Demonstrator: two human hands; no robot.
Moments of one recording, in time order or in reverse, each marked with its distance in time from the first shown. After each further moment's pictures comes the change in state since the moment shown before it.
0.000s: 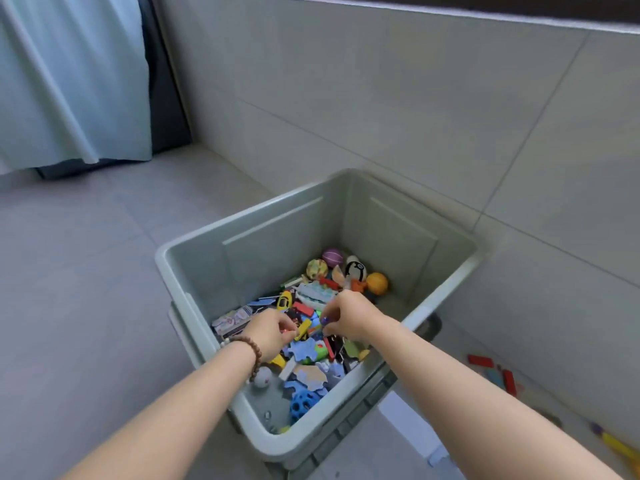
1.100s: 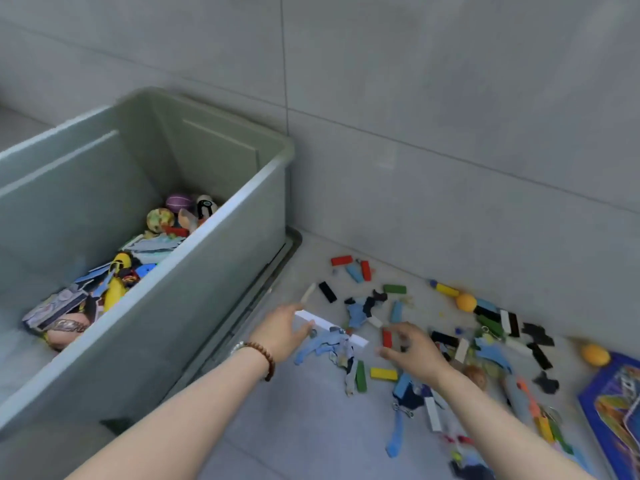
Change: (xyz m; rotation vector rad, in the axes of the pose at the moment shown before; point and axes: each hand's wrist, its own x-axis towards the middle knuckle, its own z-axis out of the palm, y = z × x) left_hand -0.041 0.158 0.245 0.157 -0.316 0.290; right_hand -0.254 0.314 0.096 0.478 0.229 0.611
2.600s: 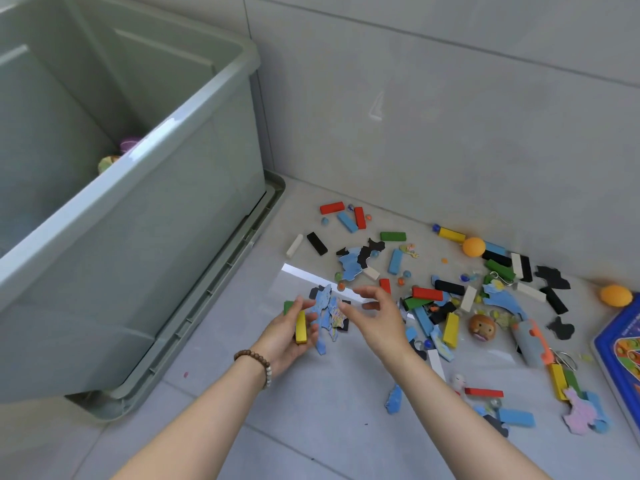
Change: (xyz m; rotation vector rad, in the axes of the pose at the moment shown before) left_hand 0.012 -0.024 0.105 -1.501 -0.137 -0.513; right_hand 0.013 0.000 0.084 0.602 0.259 0.007
